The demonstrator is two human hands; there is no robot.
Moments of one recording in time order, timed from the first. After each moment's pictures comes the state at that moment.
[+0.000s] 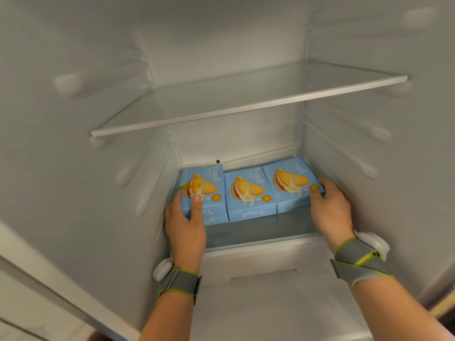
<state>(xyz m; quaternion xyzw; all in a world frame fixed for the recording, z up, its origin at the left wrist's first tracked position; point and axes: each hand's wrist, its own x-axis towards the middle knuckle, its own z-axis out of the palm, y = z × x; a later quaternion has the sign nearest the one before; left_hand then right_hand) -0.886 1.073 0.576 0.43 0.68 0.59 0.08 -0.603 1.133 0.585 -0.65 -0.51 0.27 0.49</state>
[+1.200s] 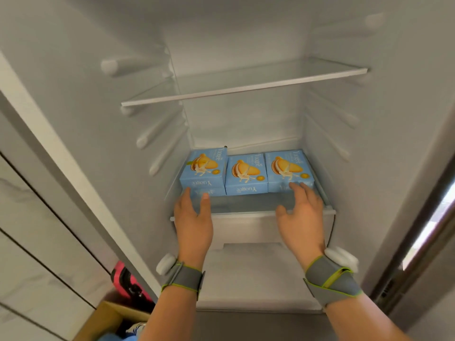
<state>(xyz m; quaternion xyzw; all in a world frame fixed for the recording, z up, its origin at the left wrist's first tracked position) -0.829 0.989 0.574 0.41 0.70 0.57 0.13 -0.619 1.037 0.569 -0.59 -0.65 0.19 0.44</state>
